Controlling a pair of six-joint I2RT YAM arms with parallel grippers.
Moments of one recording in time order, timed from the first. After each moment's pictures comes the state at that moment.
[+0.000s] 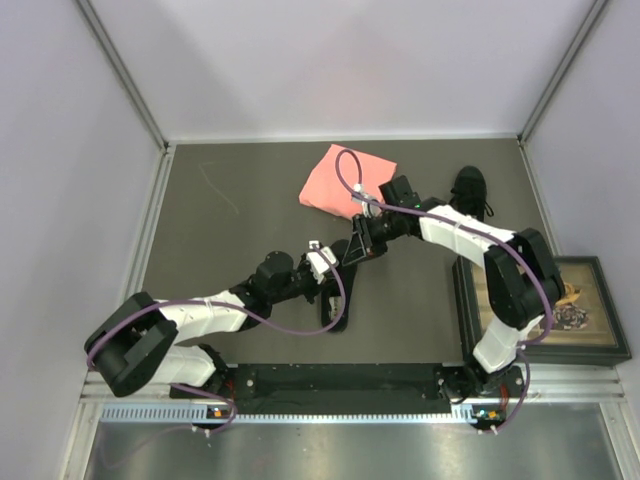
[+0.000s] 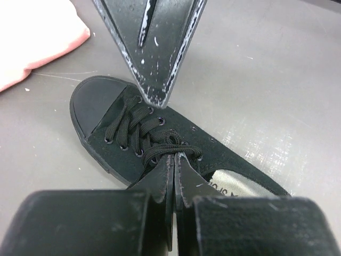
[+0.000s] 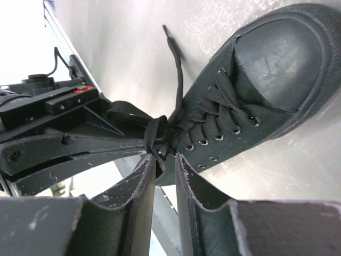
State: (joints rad) left arm -0.79 1.30 0.42 0.54 0.26 0.13; right arm 0.52 1.72 1.16 -0.44 -0.77 0.33
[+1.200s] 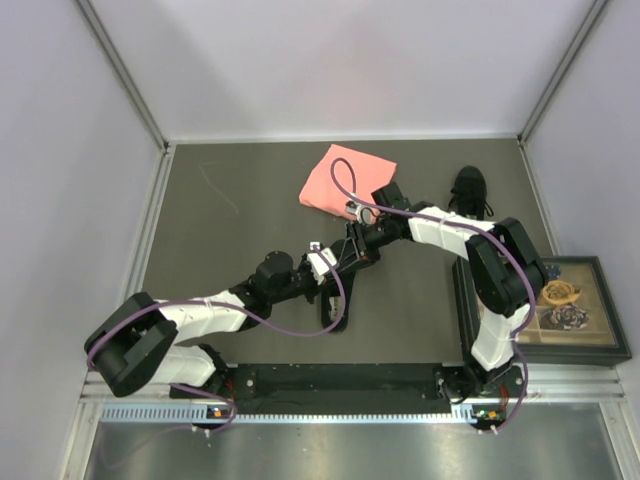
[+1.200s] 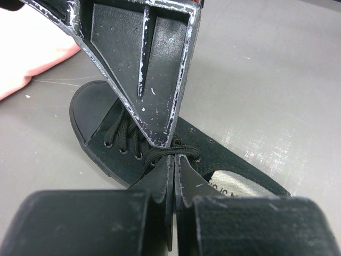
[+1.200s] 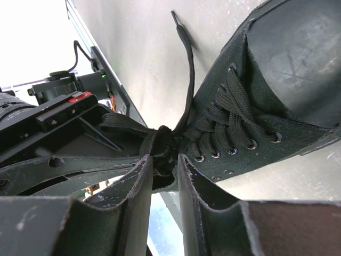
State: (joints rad) left arm -0.79 1.30 0.42 0.55 0.27 0.16; right arm 0.54 1.83 1.16 -0.39 -0.89 0.45
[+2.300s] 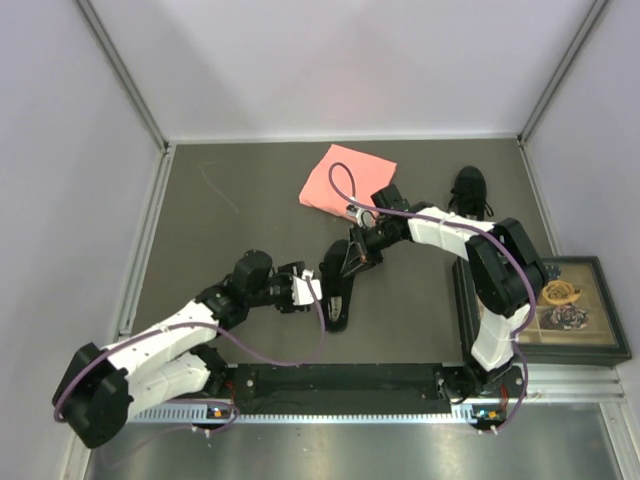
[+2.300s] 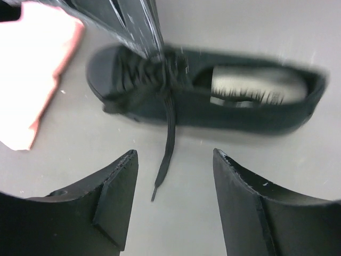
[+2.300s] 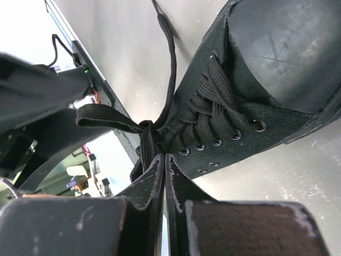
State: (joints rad) left arm -0.69 0.95 0.43 -0.02 0.40 0.71; right arm 0.54 1.83 1.16 -0.44 -0.84 0.40
